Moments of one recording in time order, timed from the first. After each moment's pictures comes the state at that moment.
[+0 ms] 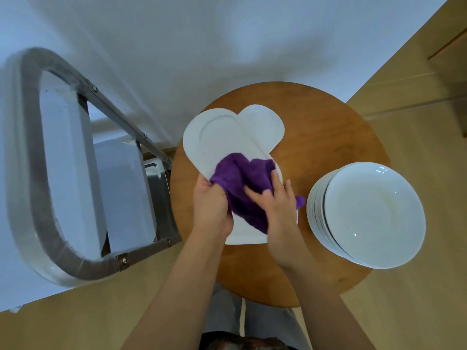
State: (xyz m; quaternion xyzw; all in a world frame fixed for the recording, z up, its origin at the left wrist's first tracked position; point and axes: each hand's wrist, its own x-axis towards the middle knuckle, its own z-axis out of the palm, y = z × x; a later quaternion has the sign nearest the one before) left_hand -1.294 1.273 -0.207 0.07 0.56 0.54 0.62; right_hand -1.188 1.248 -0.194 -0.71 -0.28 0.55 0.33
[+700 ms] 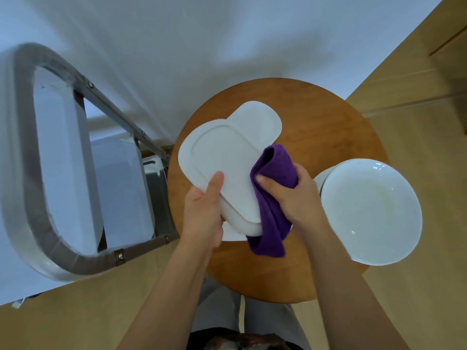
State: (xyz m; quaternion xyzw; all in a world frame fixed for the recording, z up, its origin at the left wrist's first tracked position) left_hand -1.303 1.251 -0.201 0.13 0.58 0.50 0.63; right_hand -1.151 1.269 -0.194 -0.68 -0.35 0.56 0.33
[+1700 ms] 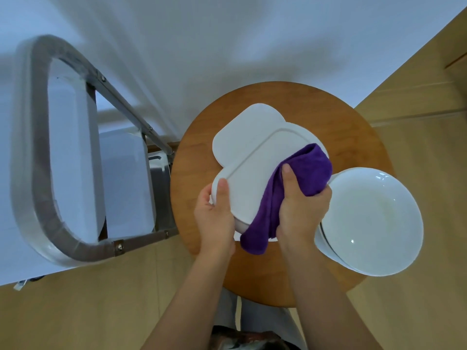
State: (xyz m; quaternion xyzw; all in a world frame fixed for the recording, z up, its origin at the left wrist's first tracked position) left_hand -1.270 1.241 -0.210 0.09 0.70 0.50 0.50; right_hand -1.172 1.264 -0.204 -0.73 -0.15 0.41 0.52
